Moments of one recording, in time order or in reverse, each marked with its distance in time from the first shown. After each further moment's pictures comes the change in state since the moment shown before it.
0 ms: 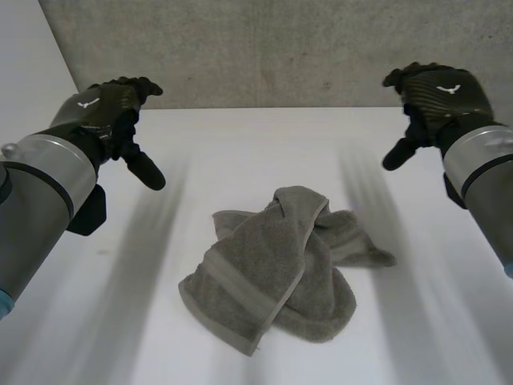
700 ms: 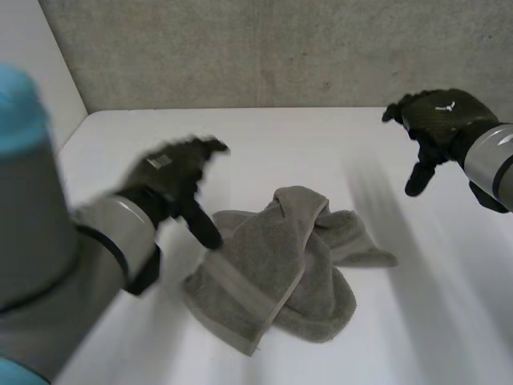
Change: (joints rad) left arm -0.163 -0.054 -0.044 -0.039 0.027 -0.076; right arm -0.097 0.040 -0.104 0.254 -0.196 -0.219; left_hand -0.006 0.007 0.007 0.005 0.000; right_hand 0.000 0.000 0.000 0.000 -0.002
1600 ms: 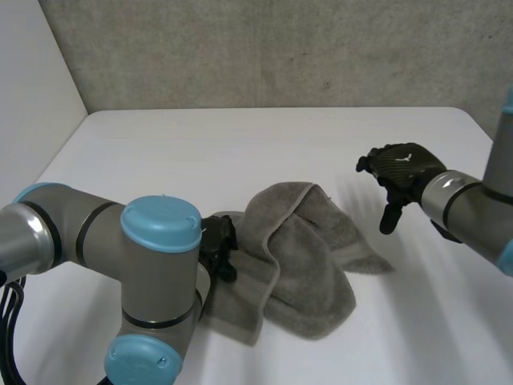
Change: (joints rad) left arm -0.048 -0.433 -0.066 0.308 -0.099 -0.057; right arm 0.016 0.224 0.021 -0.057 -0.041 -0.072; left_hand 0.674 0.670 0.670 0.672 0.649; right_hand 0.000 0.000 0.000 0.000 0.000
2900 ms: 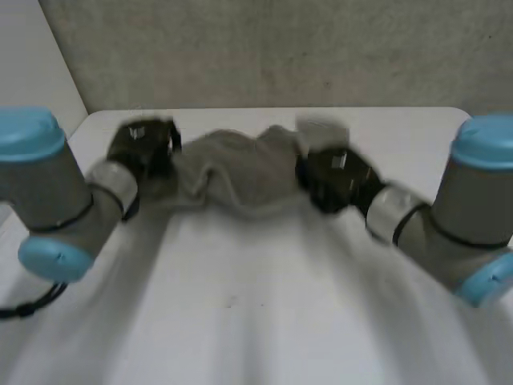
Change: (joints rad) left arm 0.389 0.137 0.018 0.195 0.397 0.303; right arm 0.135 0.029 0.101 -0.268 -0.220 0.179; left_hand 0.305 0.349 0.351 0.353 0.349; right_hand 0.760 0.944 0.968 0.953 0.924
